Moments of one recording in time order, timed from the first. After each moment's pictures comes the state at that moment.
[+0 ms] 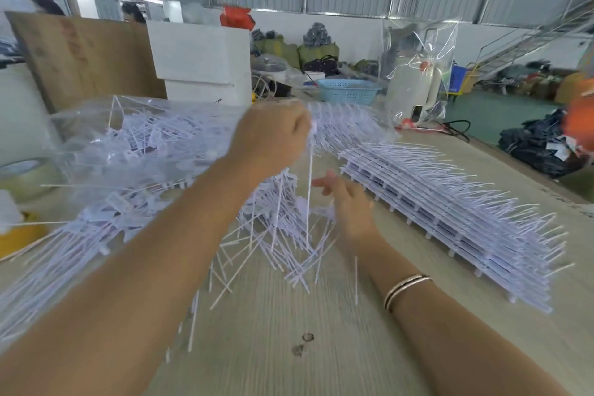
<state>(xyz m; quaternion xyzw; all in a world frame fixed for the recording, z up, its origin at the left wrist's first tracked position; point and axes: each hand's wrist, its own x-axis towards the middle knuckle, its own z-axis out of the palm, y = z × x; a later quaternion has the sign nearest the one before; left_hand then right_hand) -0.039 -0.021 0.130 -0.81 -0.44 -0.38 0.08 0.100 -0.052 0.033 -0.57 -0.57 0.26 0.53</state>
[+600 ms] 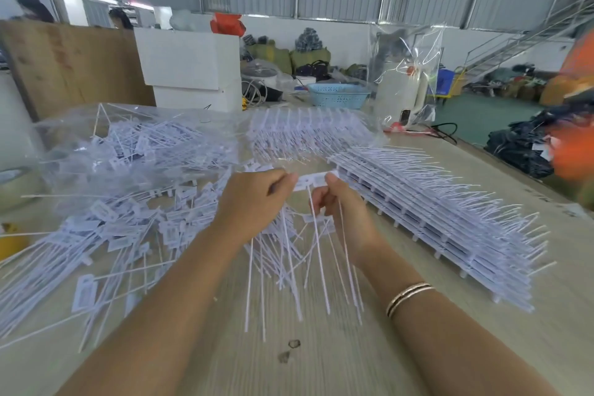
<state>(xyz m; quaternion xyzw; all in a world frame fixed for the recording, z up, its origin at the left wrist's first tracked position) -0.048 -0.032 0.056 -0.79 -0.43 -0.43 -0.06 0.114 -0.061 0.036 -0.39 -0.55 0.44 0.59</state>
